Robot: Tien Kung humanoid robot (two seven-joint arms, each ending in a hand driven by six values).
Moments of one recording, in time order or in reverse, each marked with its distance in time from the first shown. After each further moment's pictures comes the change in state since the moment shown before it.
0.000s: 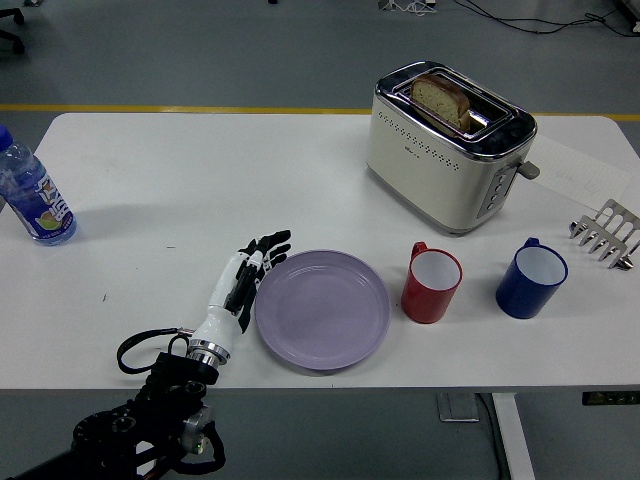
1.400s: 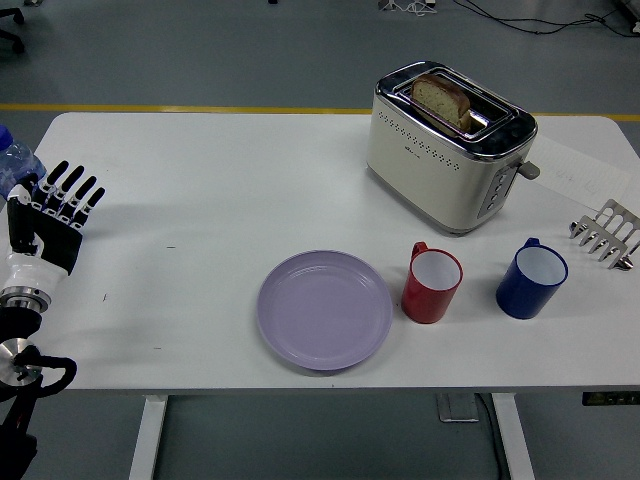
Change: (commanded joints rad) left arm 0.217 0.072 -1.107 -0.128 -0.036 -0.523 0.596; right arm 0.015 -0.007 0.001 0.000 0.014 -0.002 0.007
